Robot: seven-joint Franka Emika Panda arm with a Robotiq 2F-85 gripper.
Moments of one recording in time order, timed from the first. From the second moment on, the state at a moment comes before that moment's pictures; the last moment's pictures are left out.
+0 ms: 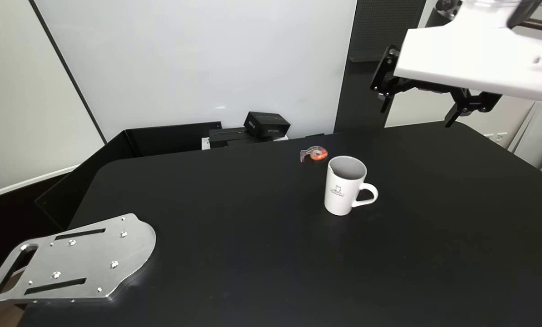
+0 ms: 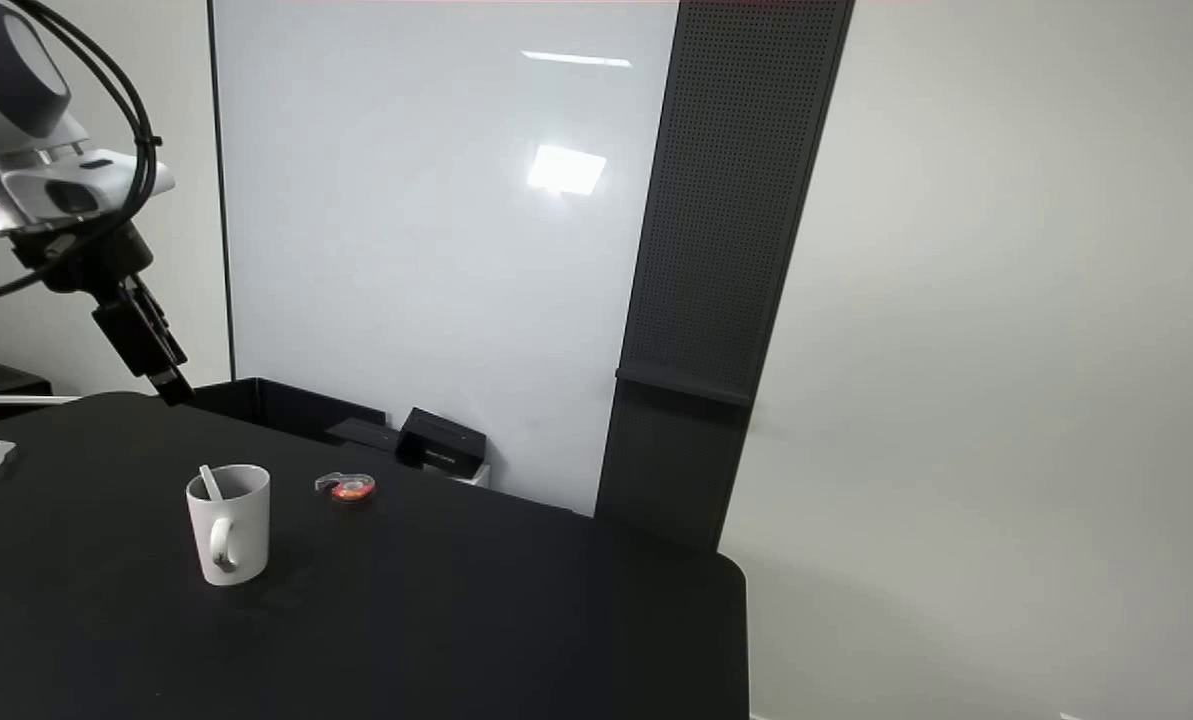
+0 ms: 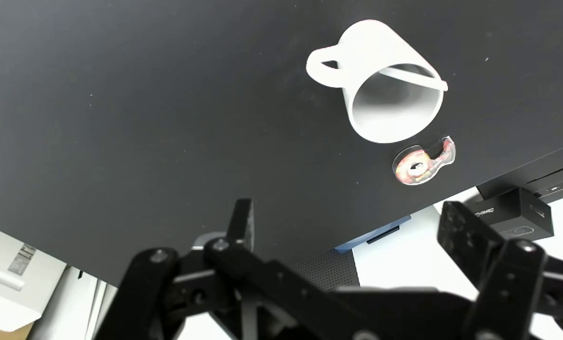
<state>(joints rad) 0.04 0.07 0.31 -2.30 -0.60 2.55 1.49</state>
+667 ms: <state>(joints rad) 0.18 0.18 0.16 -2.14 -0.65 2.54 1.50</state>
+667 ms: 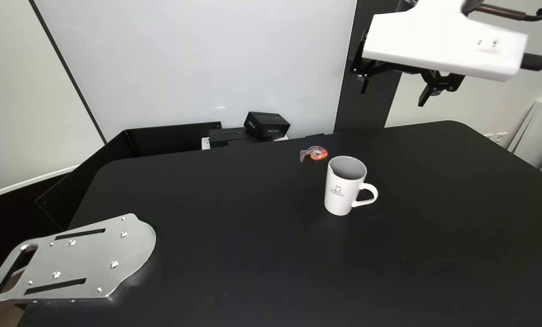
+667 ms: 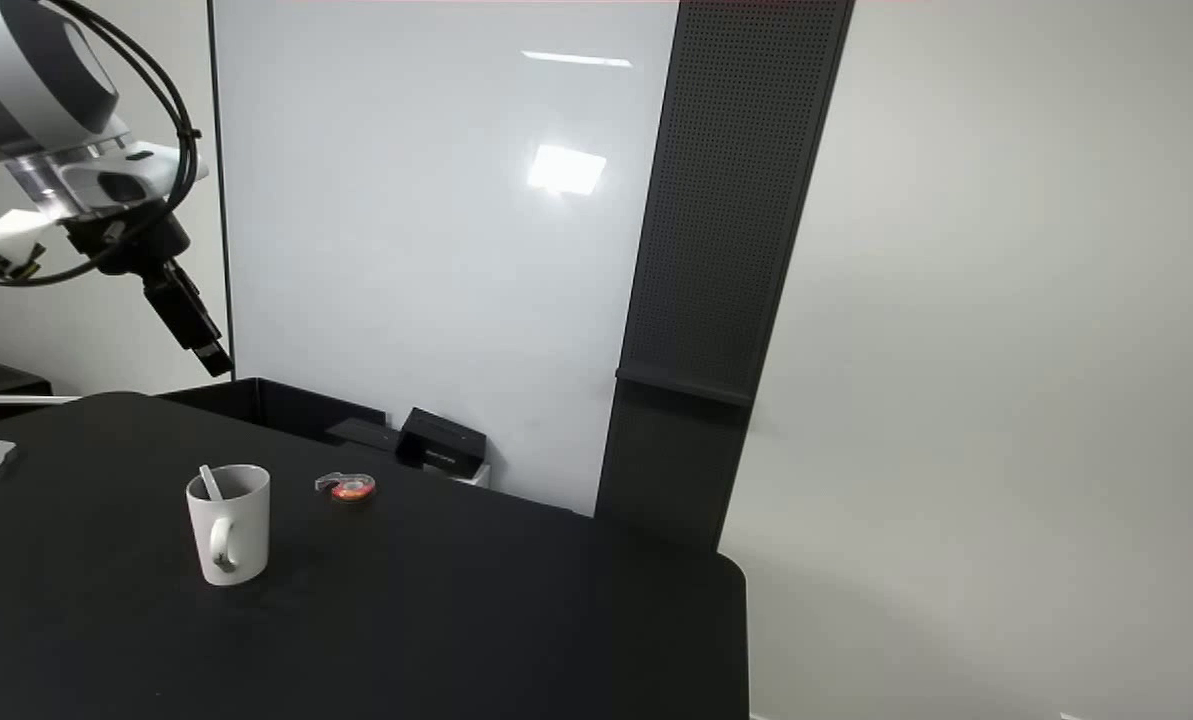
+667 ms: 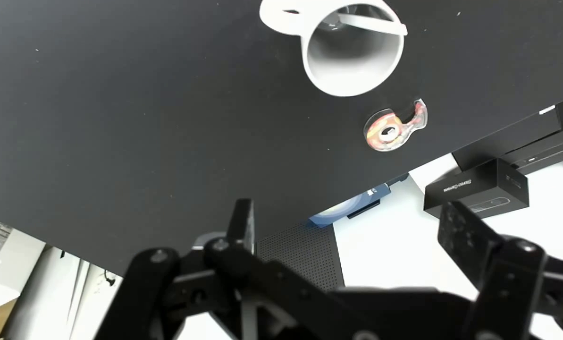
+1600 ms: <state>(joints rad) 0.39 0.46 0.06 -1.82 -0.69 2.40 1.53</state>
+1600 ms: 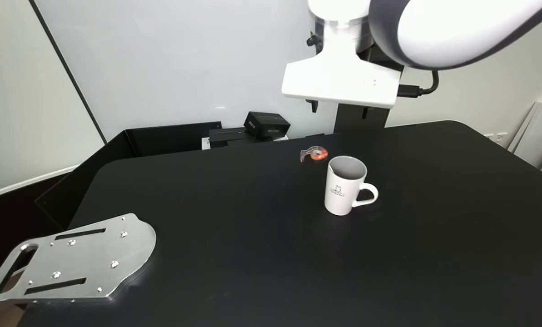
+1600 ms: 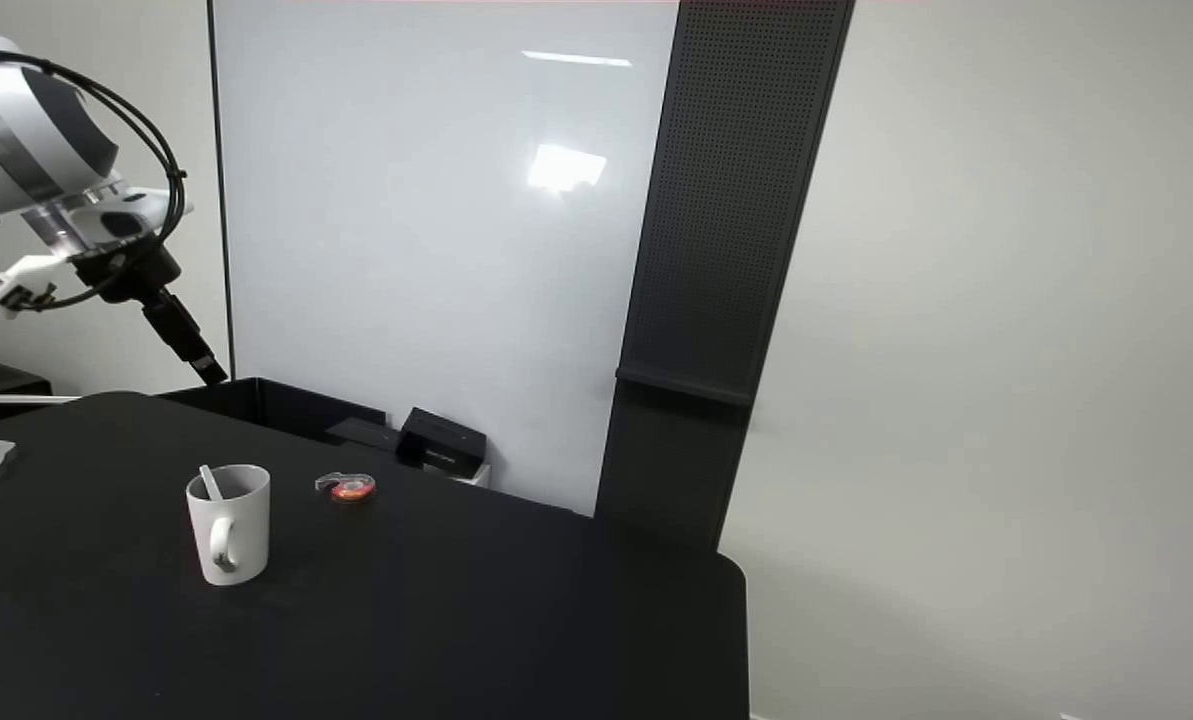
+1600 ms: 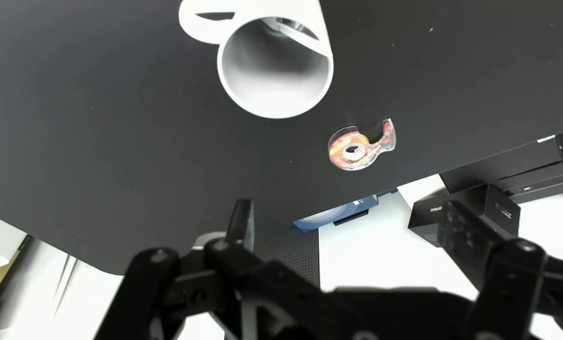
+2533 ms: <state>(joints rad) 0.41 0.61 0.04 -1.73 -0.64 2.35 1.52</state>
